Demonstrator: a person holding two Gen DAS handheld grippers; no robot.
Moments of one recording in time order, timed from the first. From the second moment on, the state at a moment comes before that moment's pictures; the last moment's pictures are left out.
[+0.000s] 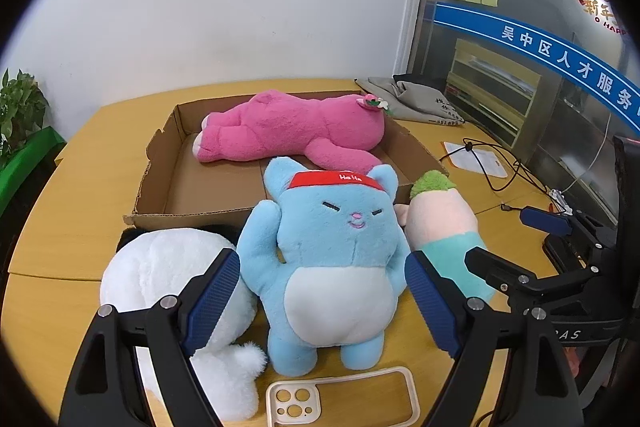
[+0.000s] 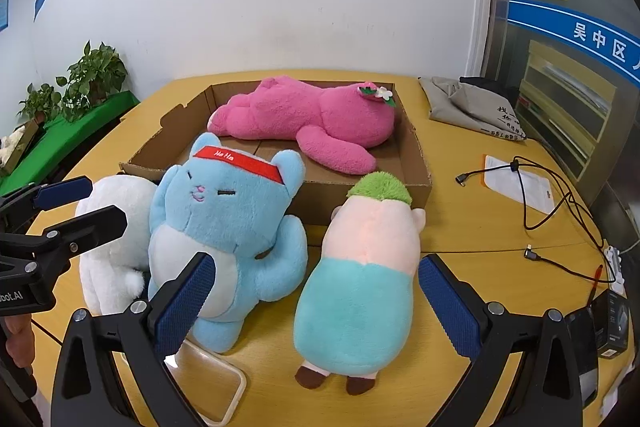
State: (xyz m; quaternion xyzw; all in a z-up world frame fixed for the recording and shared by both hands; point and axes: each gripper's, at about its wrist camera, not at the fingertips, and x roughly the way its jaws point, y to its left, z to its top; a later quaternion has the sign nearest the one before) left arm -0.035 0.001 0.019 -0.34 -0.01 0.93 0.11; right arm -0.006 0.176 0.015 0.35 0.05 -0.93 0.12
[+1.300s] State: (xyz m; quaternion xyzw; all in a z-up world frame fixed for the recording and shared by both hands) left arm -0.031 -0.059 0.001 -0.35 -0.05 0.93 0.10; right arm 0.001 0.135 0.003 0.35 0.08 -0.92 0.14
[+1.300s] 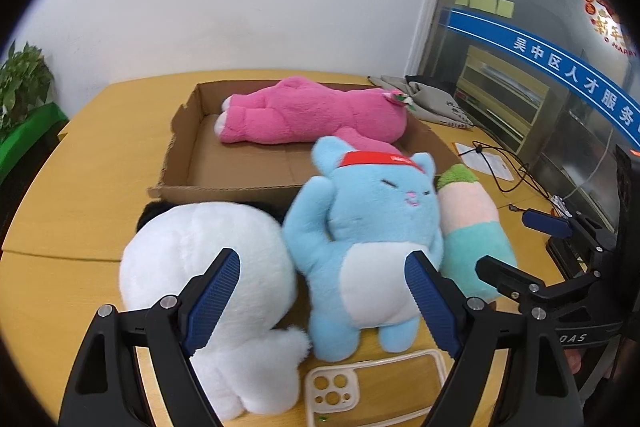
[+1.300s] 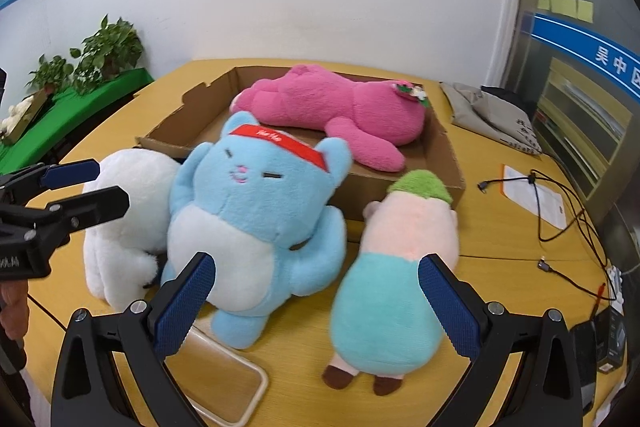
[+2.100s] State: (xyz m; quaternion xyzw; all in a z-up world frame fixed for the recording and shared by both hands) left arm -0.081 -0.166 -0.048 -0.41 -0.09 0.90 0.13; right arm -0.003 -0.059 -0.089 0.42 0.04 -0.83 0.36
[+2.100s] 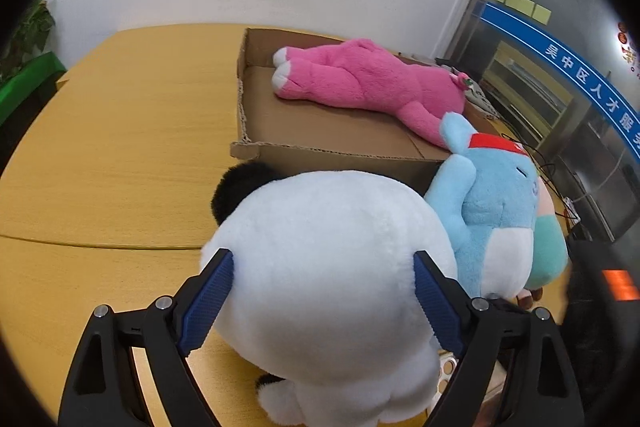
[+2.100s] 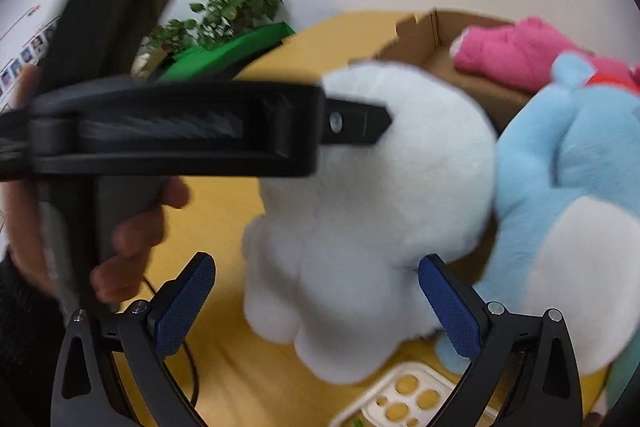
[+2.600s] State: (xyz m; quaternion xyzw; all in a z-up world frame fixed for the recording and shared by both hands) left arm -0.051 -0.154 -0.014 -0.38 -0.07 0.91 0.18; right arm 0.013 -0.054 -0.094 0.39 -0.02 -0.86 0.34
